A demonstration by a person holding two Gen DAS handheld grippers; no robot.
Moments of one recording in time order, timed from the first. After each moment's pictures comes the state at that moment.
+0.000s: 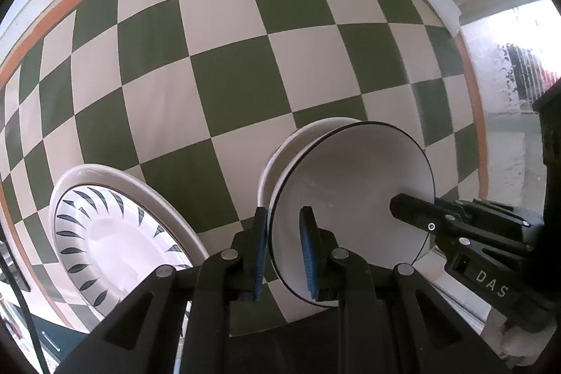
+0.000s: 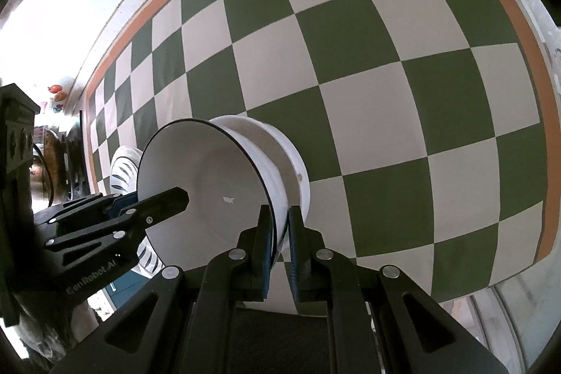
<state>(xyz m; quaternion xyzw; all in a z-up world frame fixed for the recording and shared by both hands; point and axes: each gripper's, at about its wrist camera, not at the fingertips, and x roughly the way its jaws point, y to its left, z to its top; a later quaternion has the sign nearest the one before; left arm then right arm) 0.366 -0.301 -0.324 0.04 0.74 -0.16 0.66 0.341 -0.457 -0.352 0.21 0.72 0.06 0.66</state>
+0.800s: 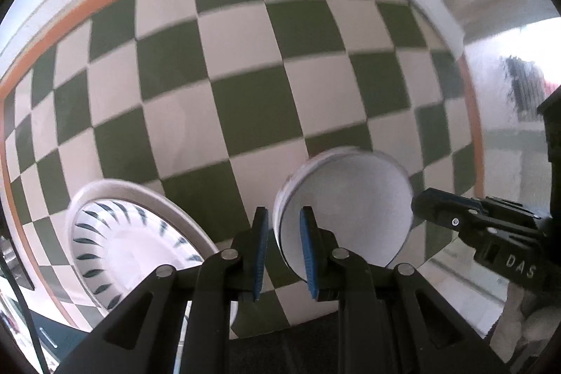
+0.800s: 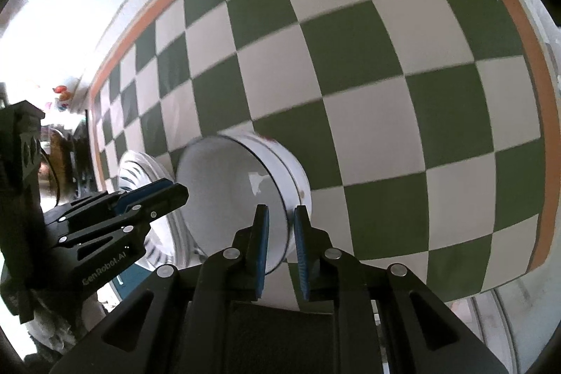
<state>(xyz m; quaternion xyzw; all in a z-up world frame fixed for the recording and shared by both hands) 0.388 -0.290 -0.301 0.02 0.72 -0.15 0.68 0.363 -0.472 -0.333 0.23 0.72 0.07 0.65</state>
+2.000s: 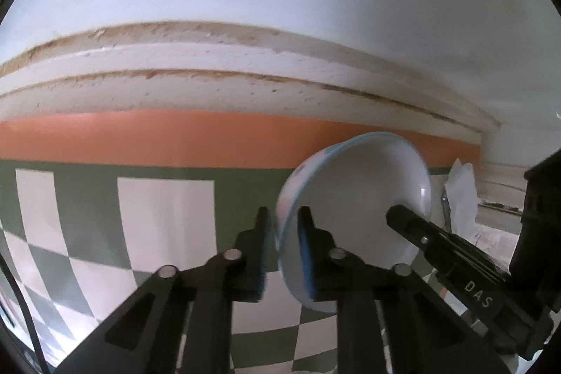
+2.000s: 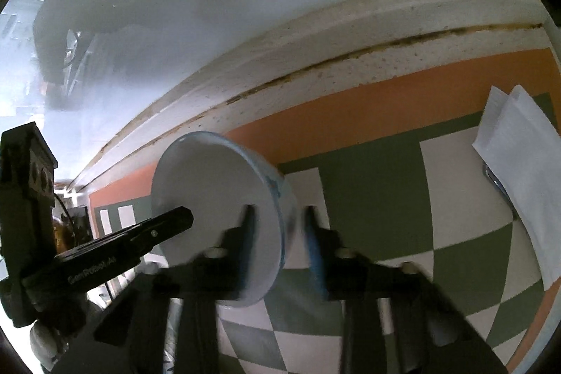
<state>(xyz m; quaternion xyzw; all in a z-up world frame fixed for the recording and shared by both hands) 0.635 -0.263 -0.357 -0.12 0.71 -0.09 0.68 0.633 -0.470 -0.377 0.21 0.68 0.06 0.70</state>
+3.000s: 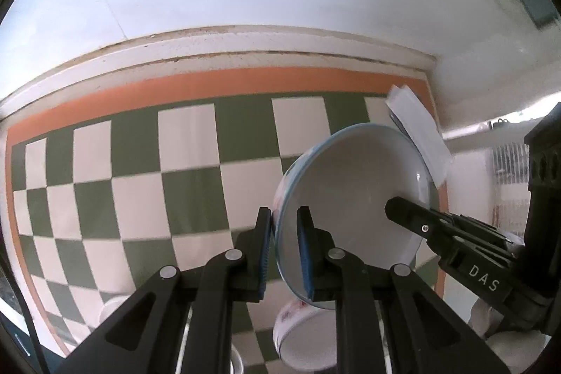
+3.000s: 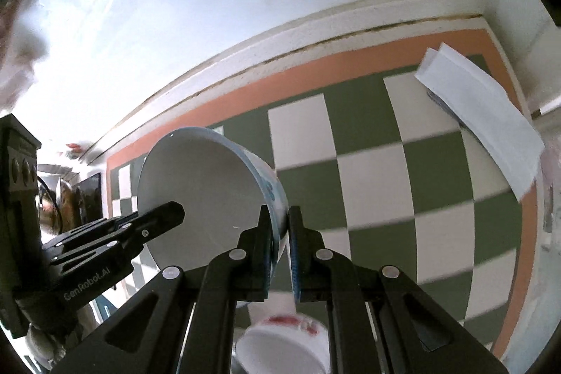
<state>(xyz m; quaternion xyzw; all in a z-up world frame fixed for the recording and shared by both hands) 0.501 -0.267 -0.248 -0.05 0.65 -0.14 0.74 0.494 -0.456 -0.274 0.20 0.64 0.08 0.74</state>
